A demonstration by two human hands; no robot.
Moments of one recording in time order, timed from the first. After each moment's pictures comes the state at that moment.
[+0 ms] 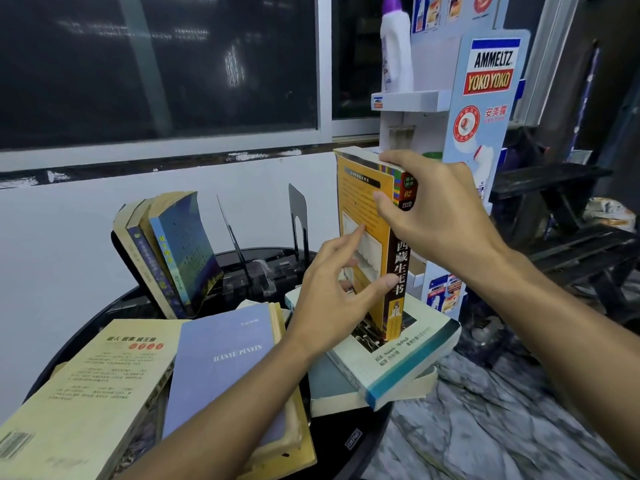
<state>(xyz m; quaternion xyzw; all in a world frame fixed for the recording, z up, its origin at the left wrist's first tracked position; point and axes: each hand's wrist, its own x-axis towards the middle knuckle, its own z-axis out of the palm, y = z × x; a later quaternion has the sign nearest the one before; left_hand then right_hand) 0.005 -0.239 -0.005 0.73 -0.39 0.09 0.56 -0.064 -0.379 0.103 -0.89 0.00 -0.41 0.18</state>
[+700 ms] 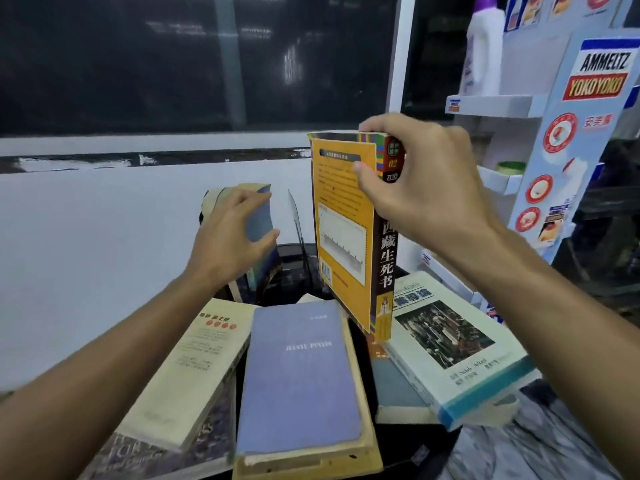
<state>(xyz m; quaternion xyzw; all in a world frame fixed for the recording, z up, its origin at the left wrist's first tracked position) 0.128 -0.047 0.038 0.88 -0.25 0.31 0.27 -0.021 -0.273 0.138 -0.87 -0.10 -0.44 0.21</state>
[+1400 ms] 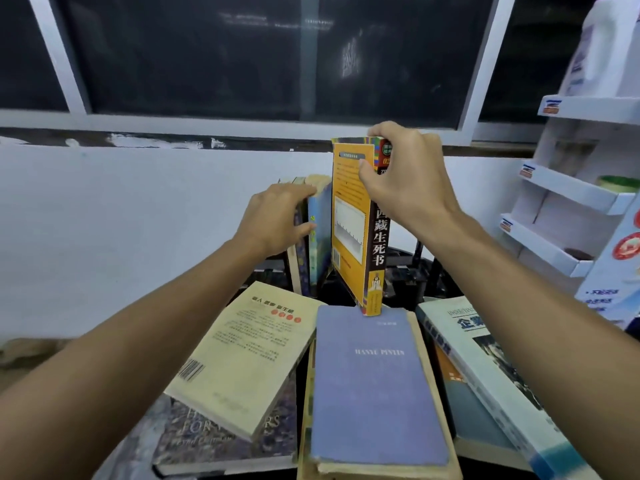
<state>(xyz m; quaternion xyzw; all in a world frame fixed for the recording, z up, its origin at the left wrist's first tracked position) 0.177 0.001 0.042 0.92 -0.22 0.28 0.13 0.093 -0.196 0.119 -0.87 -0.12 -0.42 0.24</state>
